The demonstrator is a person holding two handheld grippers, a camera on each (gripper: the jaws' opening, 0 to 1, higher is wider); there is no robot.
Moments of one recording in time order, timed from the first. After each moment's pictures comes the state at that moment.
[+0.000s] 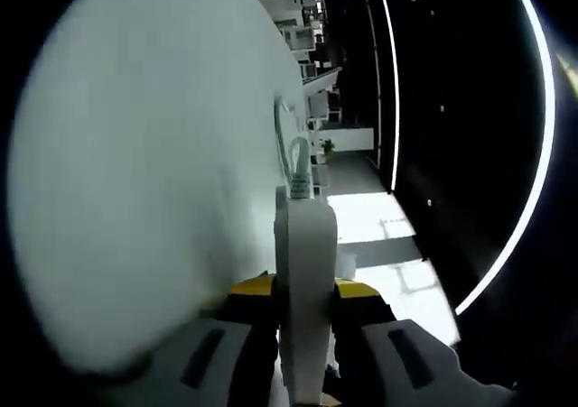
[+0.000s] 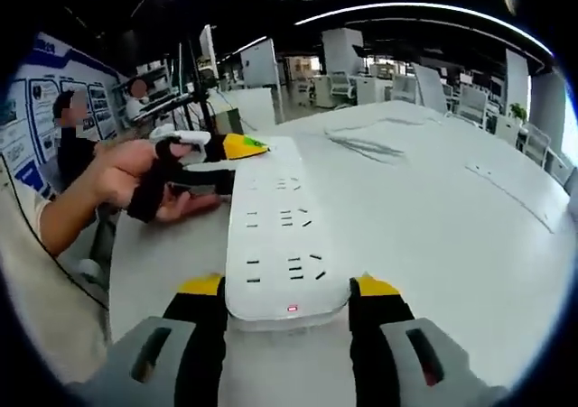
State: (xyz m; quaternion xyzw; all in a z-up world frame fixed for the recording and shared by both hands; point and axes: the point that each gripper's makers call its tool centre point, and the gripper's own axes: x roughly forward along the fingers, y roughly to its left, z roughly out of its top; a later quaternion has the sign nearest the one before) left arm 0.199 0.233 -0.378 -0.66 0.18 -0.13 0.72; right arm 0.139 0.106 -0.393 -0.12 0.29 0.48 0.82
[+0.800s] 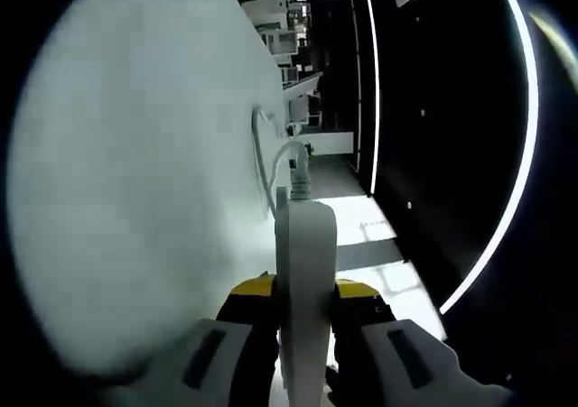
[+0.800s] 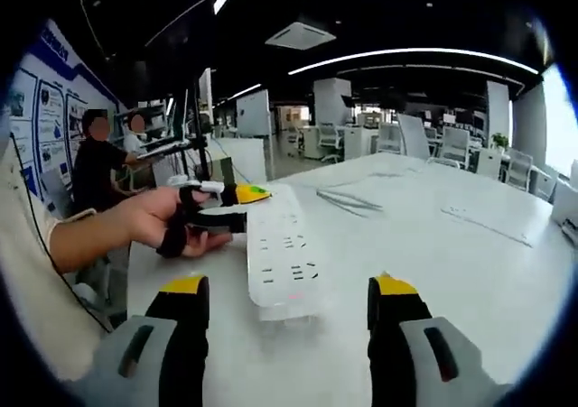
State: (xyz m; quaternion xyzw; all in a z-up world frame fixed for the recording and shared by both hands) left arm 0.201 0.246 -0.362 -0.67 0.14 -0.16 0.71; right arm 0.122 0.090 -0.334 -0.06 0.18 0.46 0.87
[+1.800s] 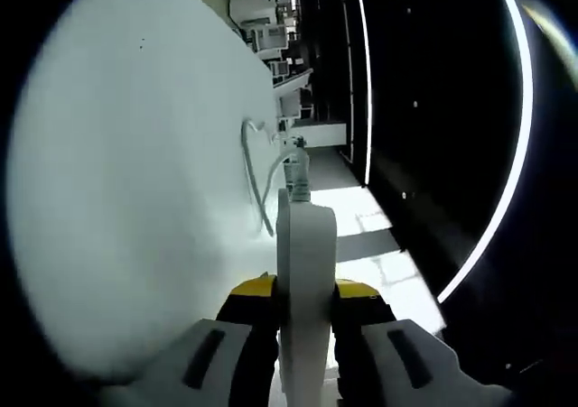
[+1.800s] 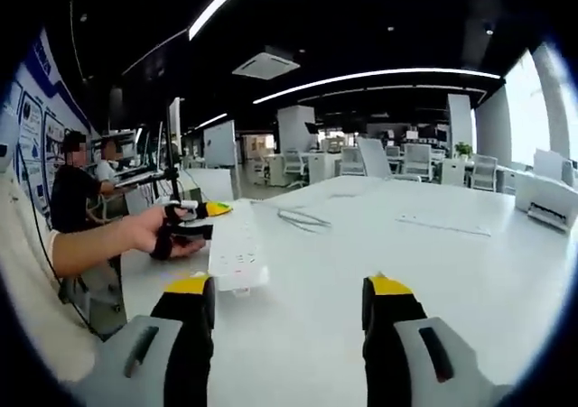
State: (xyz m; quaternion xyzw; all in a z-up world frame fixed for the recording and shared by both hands) left arm 0.203 0.277 -0.352 -0.65 0.14 -0.19 0.72; right arm 0.108 0.034 -0.311 -0.01 0.13 0.39 0.91
